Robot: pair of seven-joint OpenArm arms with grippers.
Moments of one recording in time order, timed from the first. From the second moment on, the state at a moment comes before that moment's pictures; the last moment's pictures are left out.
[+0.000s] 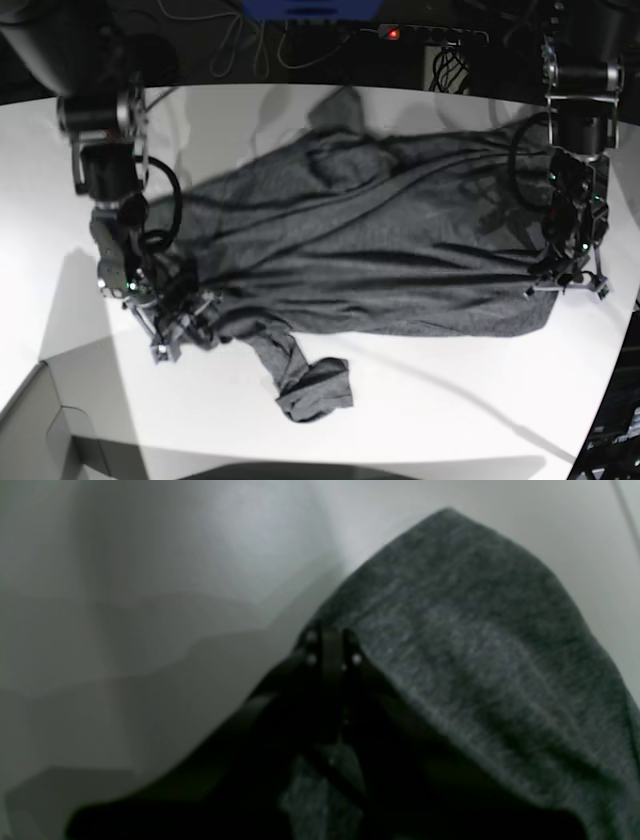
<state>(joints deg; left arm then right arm) -18.2 -23.9 0.1 48.2 -44.9 15.8 18.7 30.7 10.8 -2.6 36.9 10.7 18.4 -21.5</state>
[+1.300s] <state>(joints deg) 1.1 -11.6 -24.2 84.1 -44.6 17.2 44.2 0.5 12.6 4.1 79.7 9.3 11.4 -30.1</state>
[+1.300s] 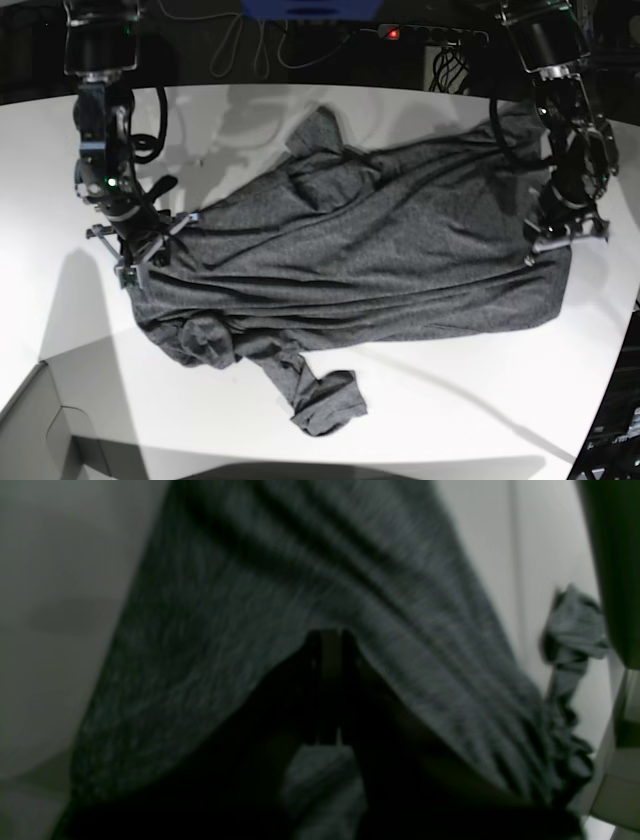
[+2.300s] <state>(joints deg) -18.4 -22.2 -11.5 61.8 -45.4 17.4 29.8 -23.9 13.7 10.5 107.7 9.1 16.9 -30.4</state>
